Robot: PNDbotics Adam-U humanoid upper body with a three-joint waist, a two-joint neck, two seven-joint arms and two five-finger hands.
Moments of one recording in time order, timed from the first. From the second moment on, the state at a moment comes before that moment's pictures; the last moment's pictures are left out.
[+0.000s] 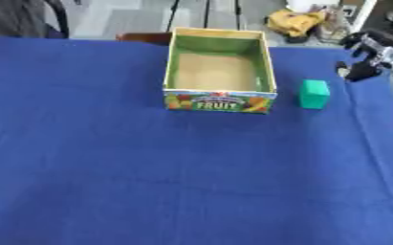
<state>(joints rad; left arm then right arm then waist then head) -0.25 0.35 0.08 -1.71 0.23 -0.16 -0.04 -0.90 -0.76 -0.02 -0.66 0.72 -0.14 0.26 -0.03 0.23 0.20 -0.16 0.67</state>
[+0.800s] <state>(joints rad) -0.25 0.35 0.08 -1.71 0.23 -0.16 -0.04 -0.91 -0.73 -0.01 -0.66 0.76 -0.16 0.32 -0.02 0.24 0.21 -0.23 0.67</state>
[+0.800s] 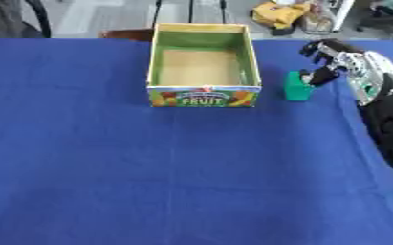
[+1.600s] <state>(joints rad) -0.25 0.35 0.08 -1.71 0.24 -0.16 -0.04 -0.90 -0.75 0.02 -0.75 0.78 -0.20 0.47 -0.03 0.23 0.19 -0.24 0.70</state>
